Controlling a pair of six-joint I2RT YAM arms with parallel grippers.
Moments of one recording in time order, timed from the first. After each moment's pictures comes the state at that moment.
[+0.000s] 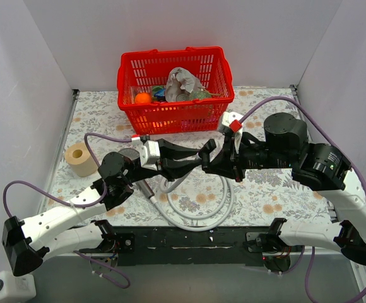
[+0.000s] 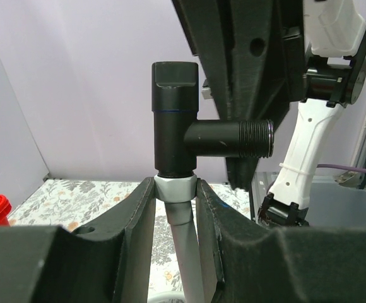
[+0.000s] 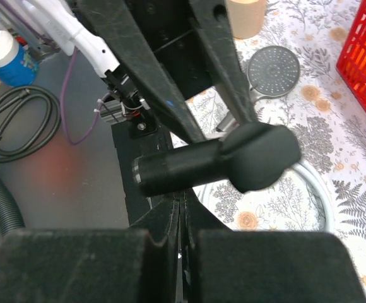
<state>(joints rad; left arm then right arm) -0.95 0.93 0.77 0.60 0.45 -0.09 1.00 1.06 1.61 -0.92 -0.40 0.02</state>
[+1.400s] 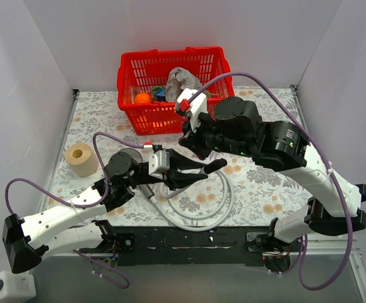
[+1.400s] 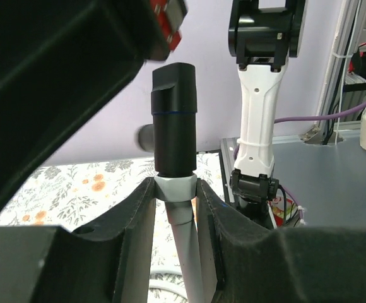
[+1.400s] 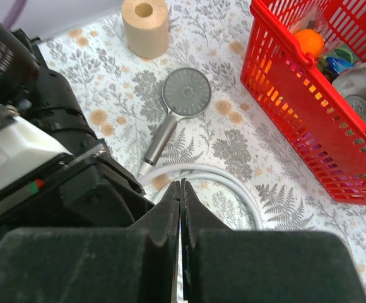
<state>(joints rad) -0.99 0.94 0.79 0.47 0.54 -0.02 1.20 1.43 2.05 -1.01 0.11 0.02</state>
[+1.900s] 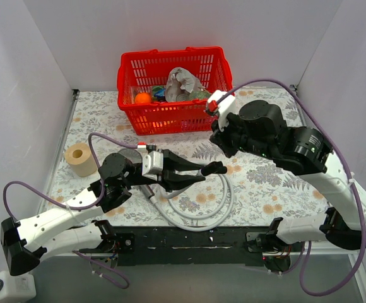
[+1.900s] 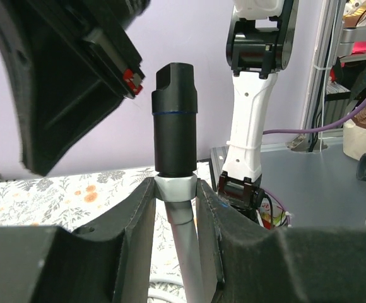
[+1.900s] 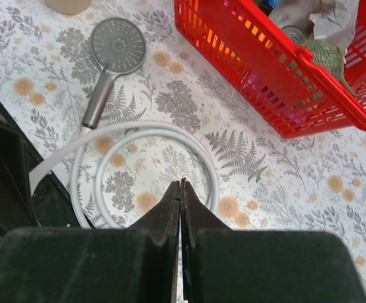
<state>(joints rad) -0.99 0.91 0.79 0.47 0.59 -0.06 1.06 1.29 1.87 -1.07 0.16 -0.05</state>
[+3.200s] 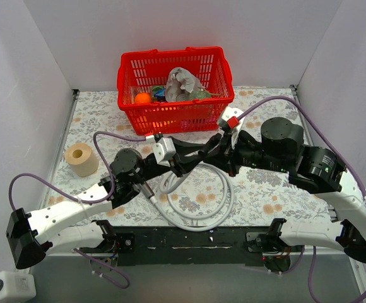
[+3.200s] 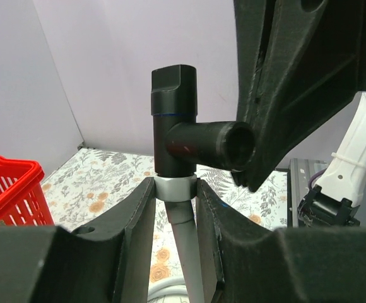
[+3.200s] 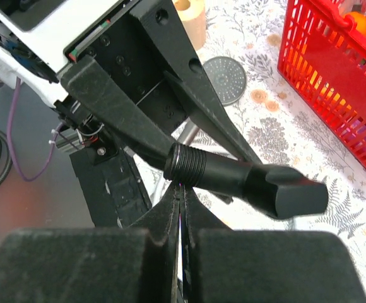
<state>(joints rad) -0.99 1.01 0.80 0.54 0.27 0.02 1.06 1.04 1.57 -0.85 -0.15 0.06</state>
